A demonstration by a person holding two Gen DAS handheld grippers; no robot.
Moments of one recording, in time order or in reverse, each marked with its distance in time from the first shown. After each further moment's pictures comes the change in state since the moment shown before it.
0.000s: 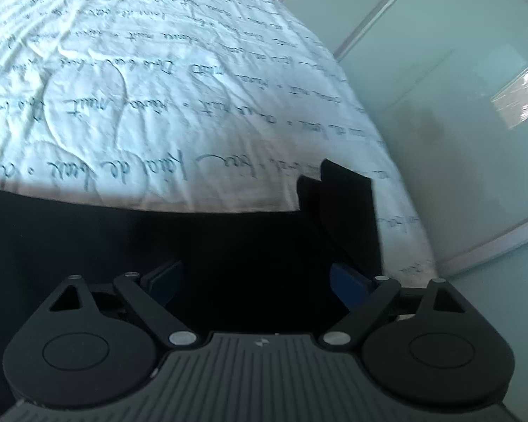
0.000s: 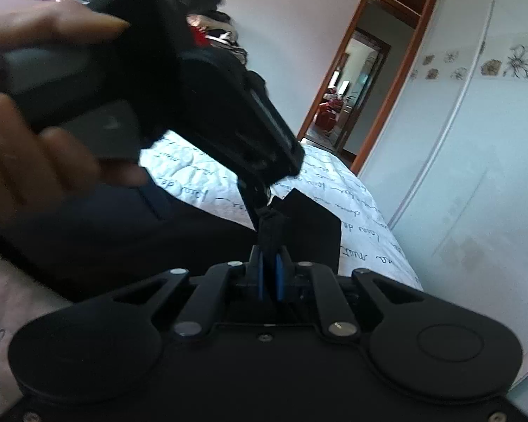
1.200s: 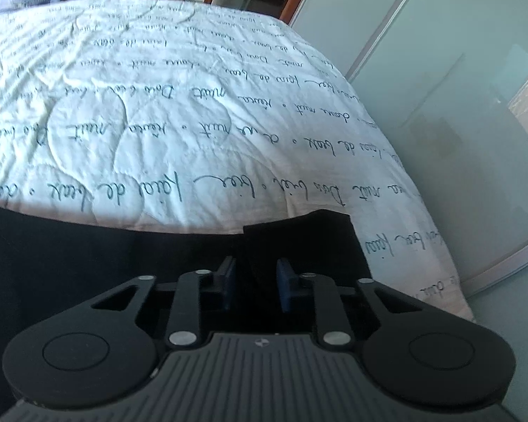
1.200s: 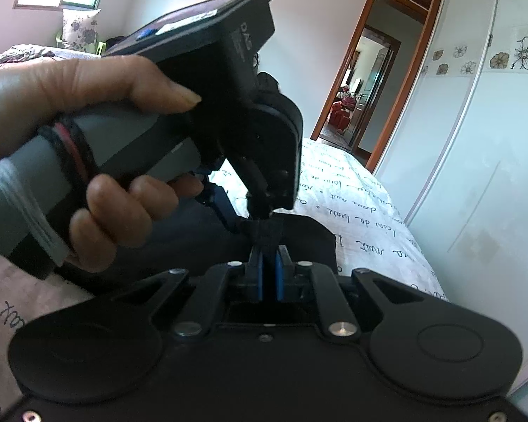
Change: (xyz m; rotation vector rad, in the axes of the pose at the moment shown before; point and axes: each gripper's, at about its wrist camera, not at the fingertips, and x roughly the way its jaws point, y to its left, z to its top) left arm 0.016 -0.018 -0.007 0.040 -0.120 0.091; right arm -0.003 0.005 -0.004 0.038 -0.001 0.049
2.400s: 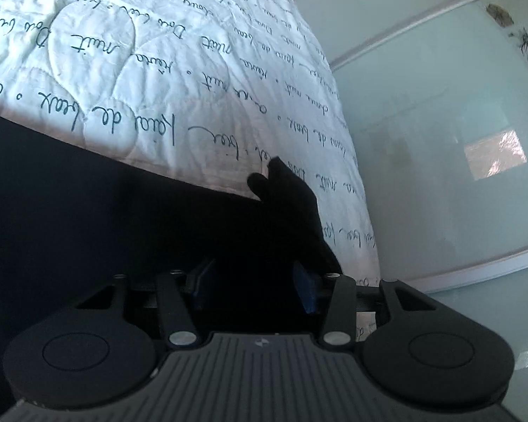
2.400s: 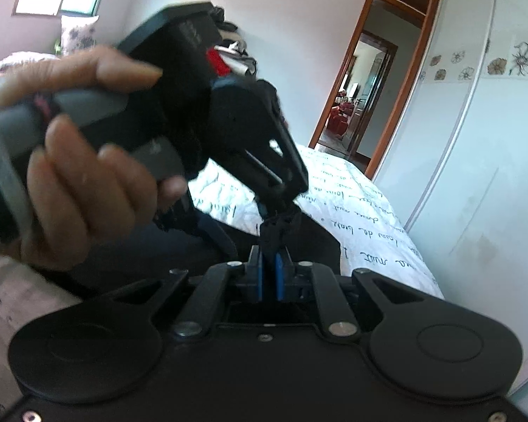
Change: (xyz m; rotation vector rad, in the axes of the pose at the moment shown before) left arm -0.011 0.043 -0.003 -0.278 0.148 -0.278; right arm -0.004 0.004 0.005 0.009 -0.015 -0.010
